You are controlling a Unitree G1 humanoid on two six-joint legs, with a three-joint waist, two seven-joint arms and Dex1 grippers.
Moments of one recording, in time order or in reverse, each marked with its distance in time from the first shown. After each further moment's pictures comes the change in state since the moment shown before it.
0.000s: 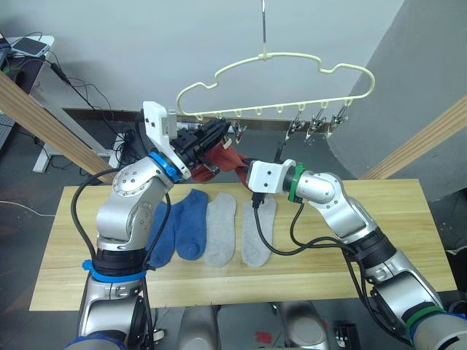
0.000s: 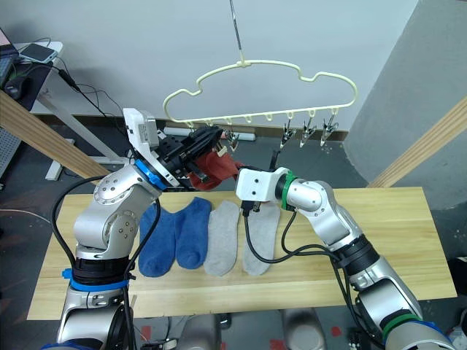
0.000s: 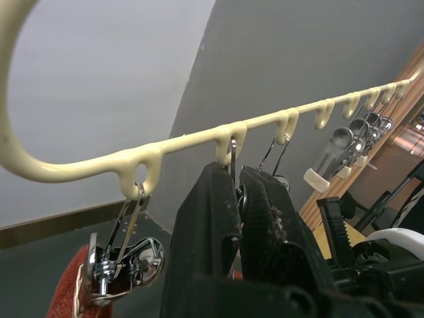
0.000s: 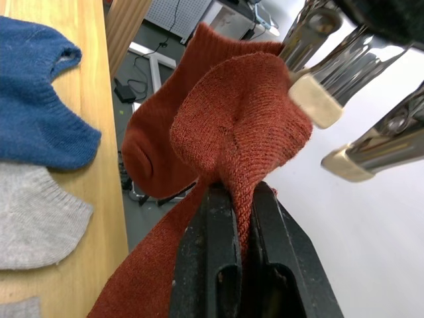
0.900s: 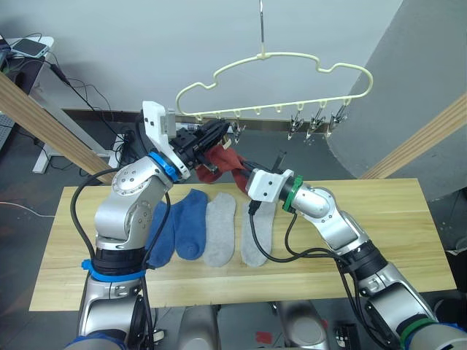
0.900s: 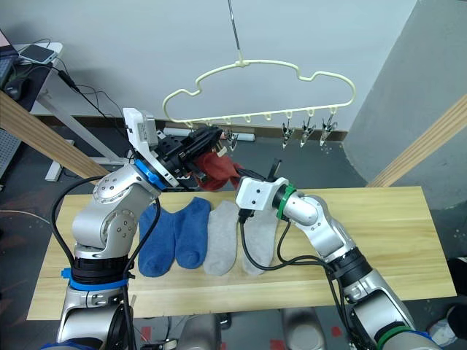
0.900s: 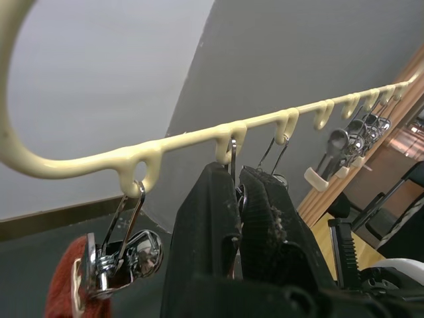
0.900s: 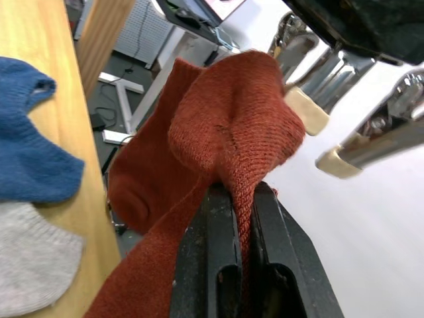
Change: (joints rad) left arm -0.006 0.000 0.011 0.001 -0.019 0.036 0.001; right arm 0.081 0.068 -0.013 0.078 -0.031 -0.161 -0.182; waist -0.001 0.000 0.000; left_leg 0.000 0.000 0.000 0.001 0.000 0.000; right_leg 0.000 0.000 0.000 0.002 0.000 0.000
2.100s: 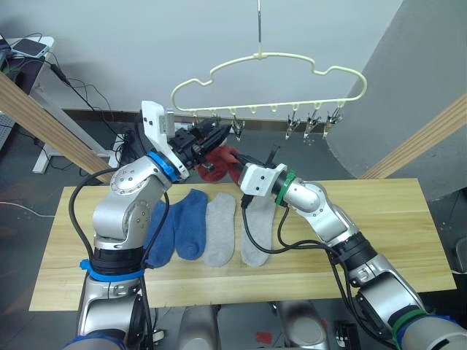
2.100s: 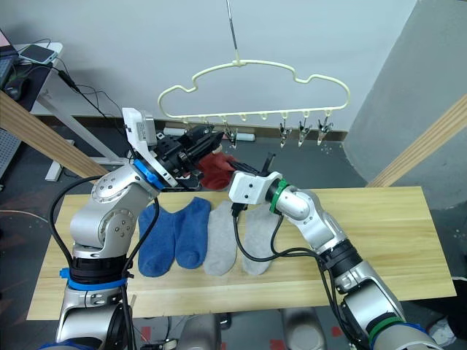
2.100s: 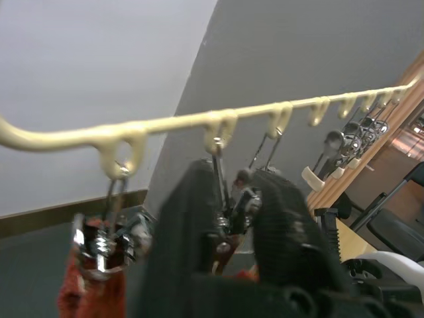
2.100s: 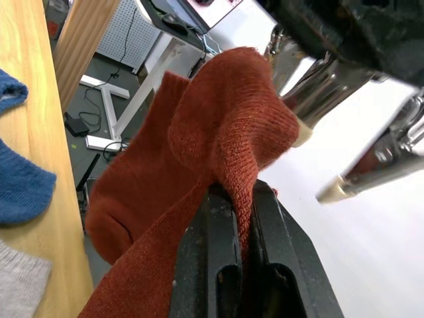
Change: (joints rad) left arm -0.001 0.007 0.008 0.000 -0.015 0.033 -0.001; right arm -0.071 0.059 0.001 0.096 -0.037 -0.043 -0.039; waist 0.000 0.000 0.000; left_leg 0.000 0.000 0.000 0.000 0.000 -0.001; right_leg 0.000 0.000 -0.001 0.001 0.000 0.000
